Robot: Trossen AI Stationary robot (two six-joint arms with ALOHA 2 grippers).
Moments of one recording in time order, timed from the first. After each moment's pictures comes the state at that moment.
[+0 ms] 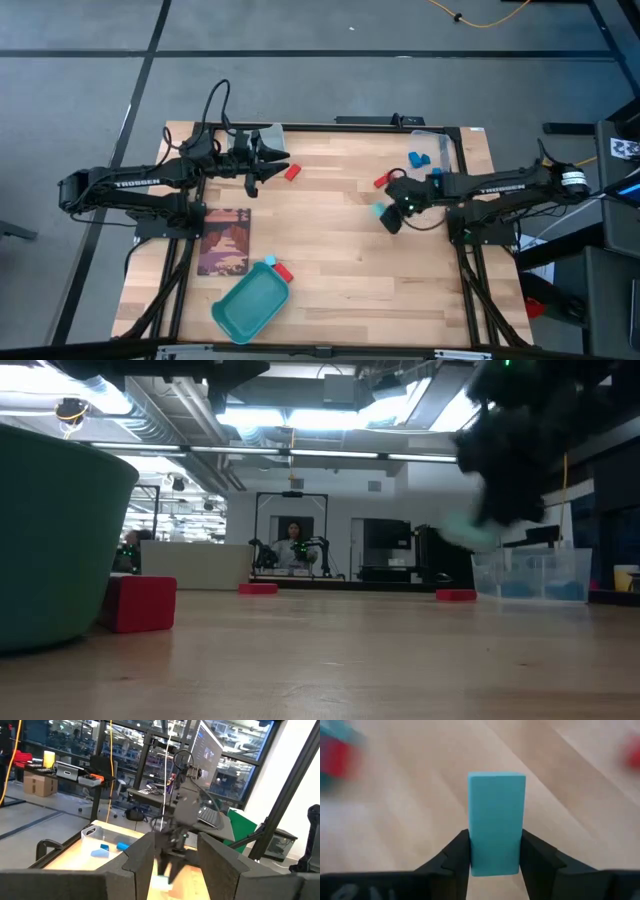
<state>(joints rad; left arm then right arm) 0.30 0.92 0.62 0.46 0.20 -0.31 -0.04 1.14 0.63 -0.45 -0.02 0.70</state>
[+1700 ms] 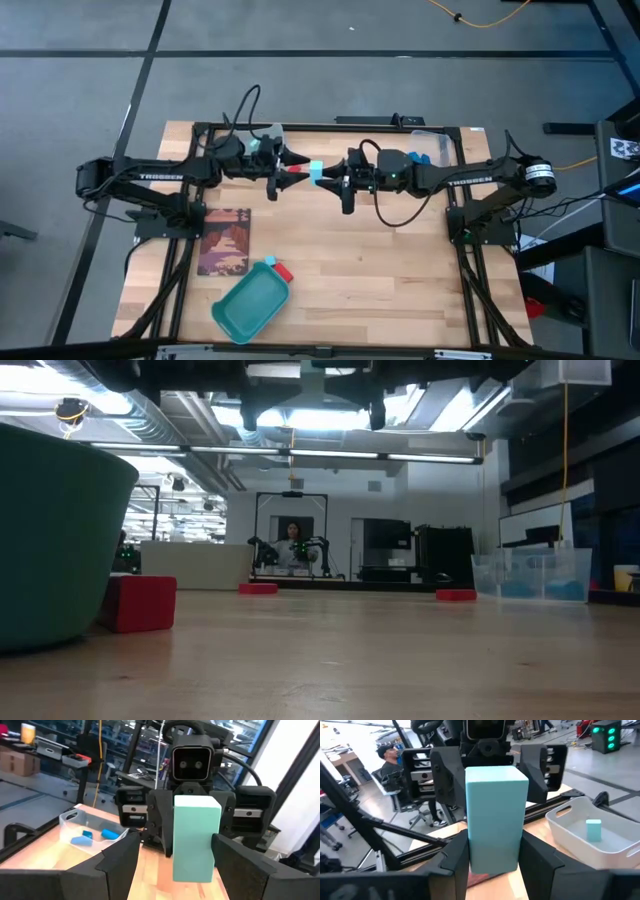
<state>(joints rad) 0.25 1.17 0.69 0.59 0.23 -0.36 -0.06 1.47 0.98 0.41 0.00 0.36</state>
